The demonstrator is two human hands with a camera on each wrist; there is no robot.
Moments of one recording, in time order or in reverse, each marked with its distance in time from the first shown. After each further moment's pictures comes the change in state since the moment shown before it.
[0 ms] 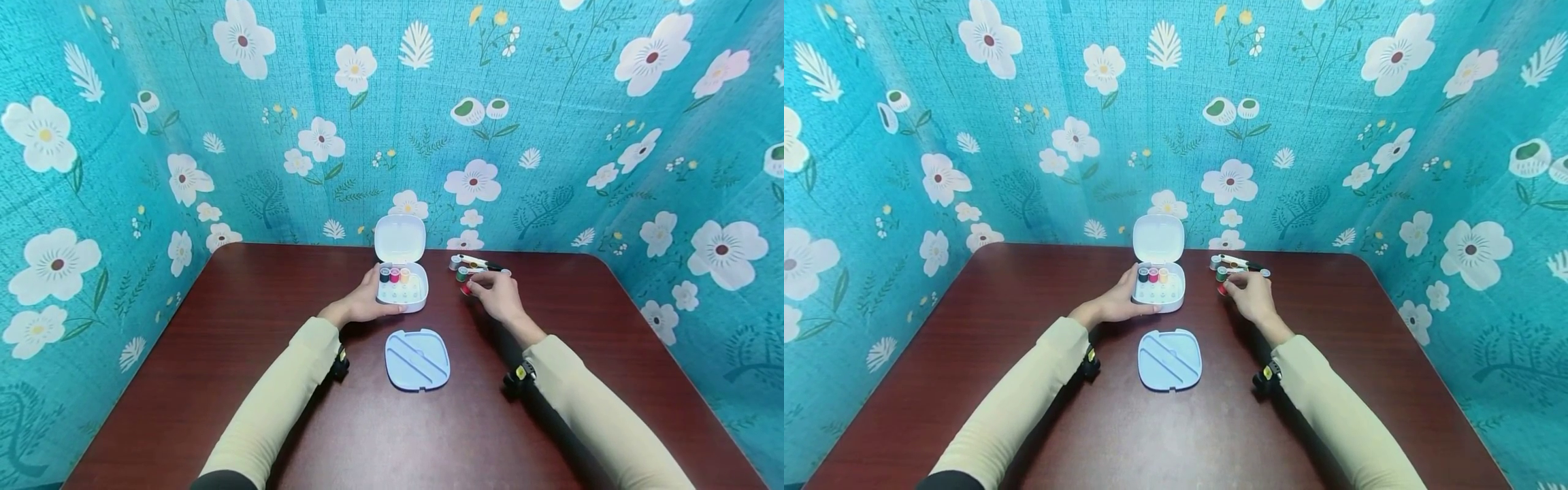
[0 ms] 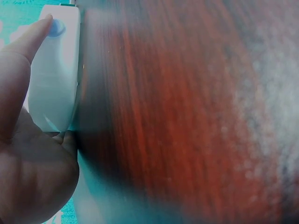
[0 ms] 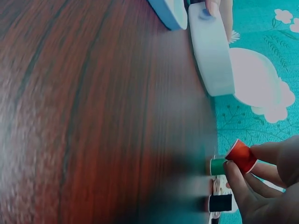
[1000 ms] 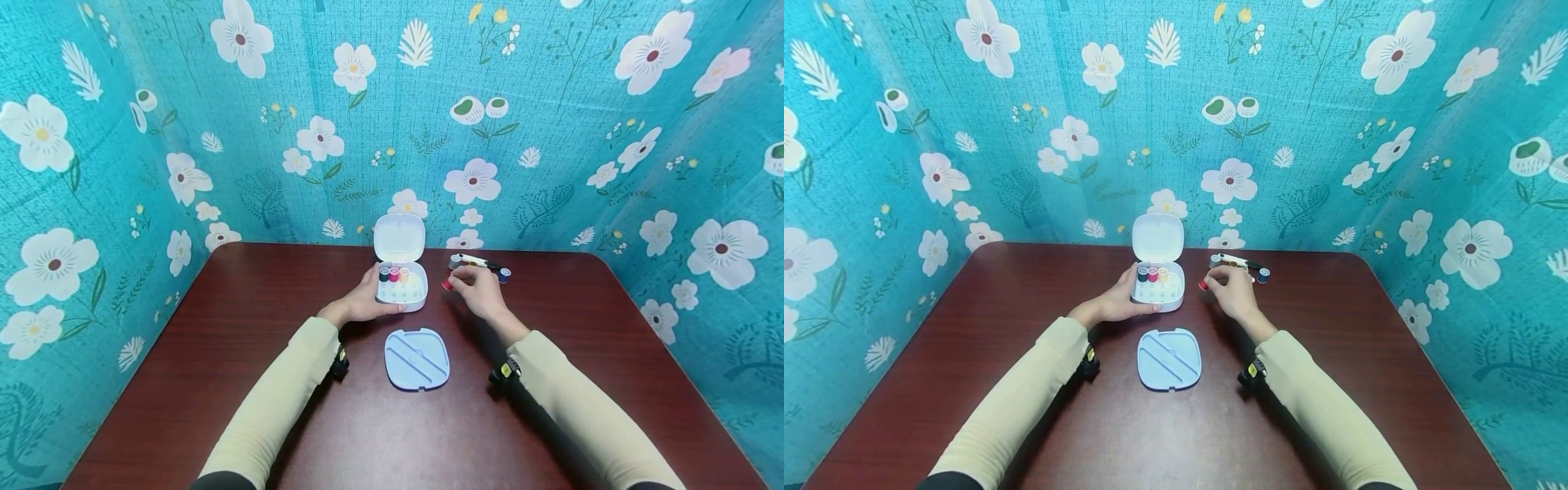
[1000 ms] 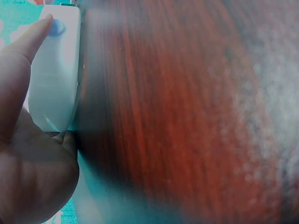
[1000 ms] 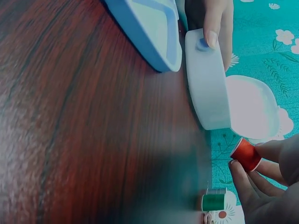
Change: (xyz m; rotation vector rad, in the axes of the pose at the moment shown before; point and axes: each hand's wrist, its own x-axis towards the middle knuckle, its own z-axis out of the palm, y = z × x) left_hand 0.001 0.000 0.001 0.011 -0.005 -0.014; right_hand 0.004 -0.027 0.020 0.102 -0.011 -0.072
